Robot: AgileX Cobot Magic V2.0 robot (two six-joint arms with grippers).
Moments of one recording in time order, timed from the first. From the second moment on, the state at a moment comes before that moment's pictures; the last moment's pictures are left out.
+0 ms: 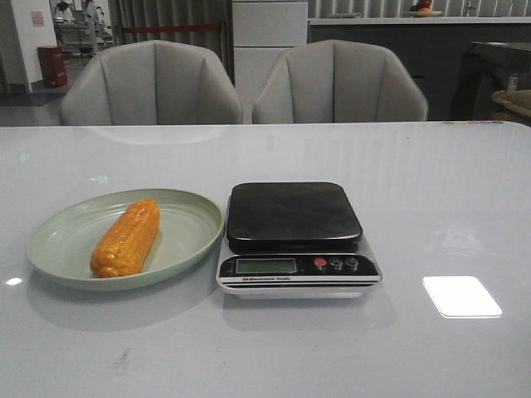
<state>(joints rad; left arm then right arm) -0.01 0.30 -0.43 0.11 0.40 -0.17 0.12 -0.01 0.03 -0.09 0.03 0.07</state>
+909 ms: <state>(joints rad) -0.24 0.70 -0.48 0.04 0.45 -0.17 0.12 -0.01 0.03 -0.09 0.03 0.07</state>
